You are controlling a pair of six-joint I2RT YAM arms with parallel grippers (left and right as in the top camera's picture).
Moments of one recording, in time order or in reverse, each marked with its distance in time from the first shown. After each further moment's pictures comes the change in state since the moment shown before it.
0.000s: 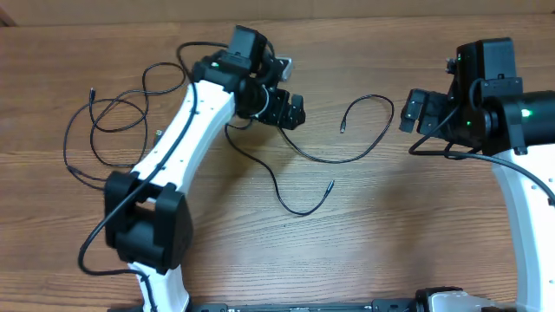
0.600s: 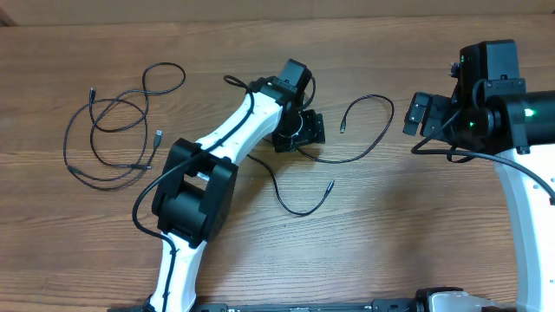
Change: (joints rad) left arm -0.145 0.254 0.000 0.111 -0.074 -0.570; right arm -0.016 0.000 0.000 -0.035 0.005 0.004
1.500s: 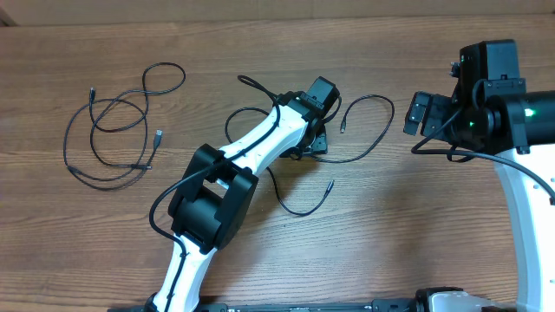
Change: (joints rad) left arm -0.123 0.024 0.000 -0.026 -0.374 -0.058; right arm 0.000 0.000 0.000 0.004 0.007 0.000
